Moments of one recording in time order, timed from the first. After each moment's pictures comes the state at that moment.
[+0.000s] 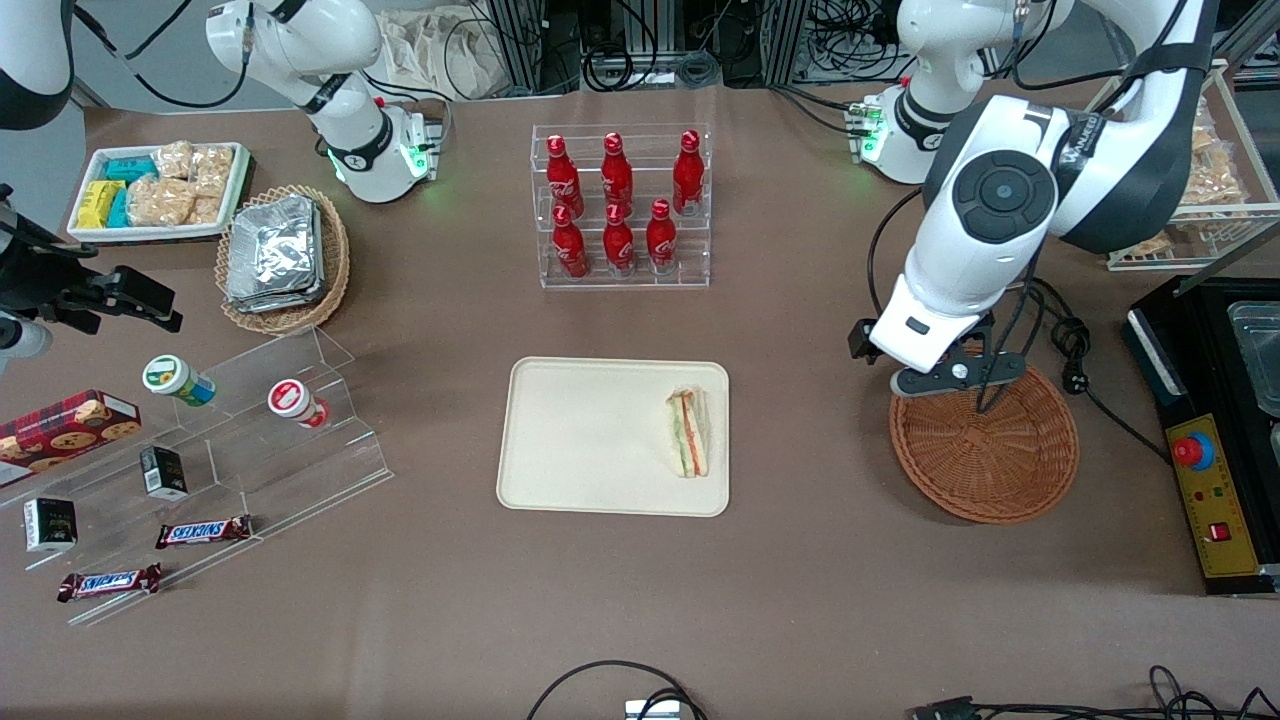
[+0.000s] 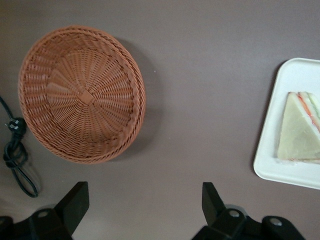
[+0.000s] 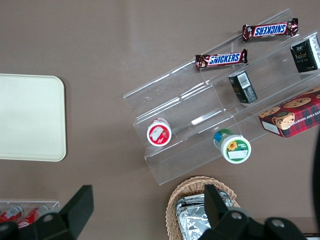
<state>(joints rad) 0.17 0.17 -0.60 -1.76 0.18 1.79 -0.58</state>
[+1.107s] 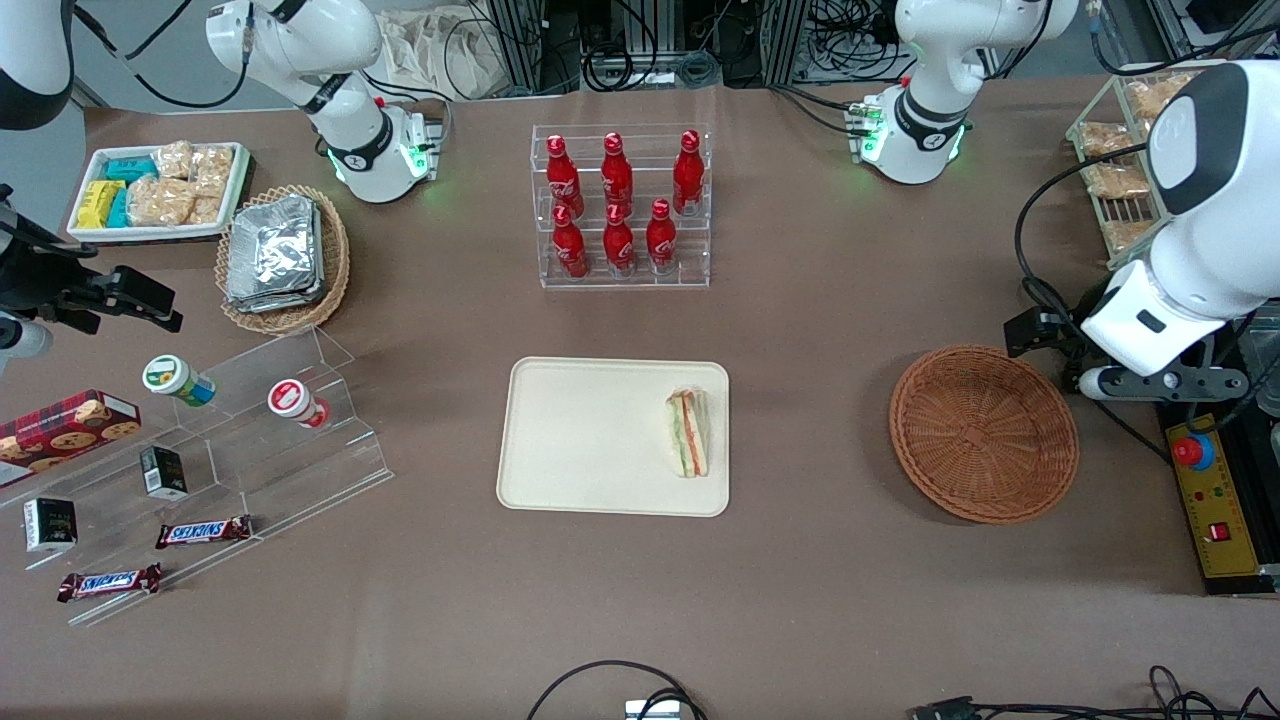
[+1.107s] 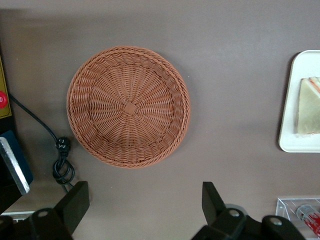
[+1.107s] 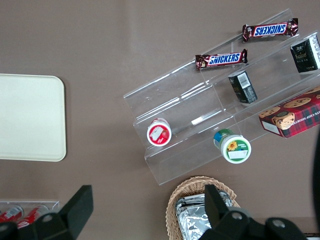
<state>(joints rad) -0.03 0.14 -0.08 -1.58 0.01 1.63 -0.07</state>
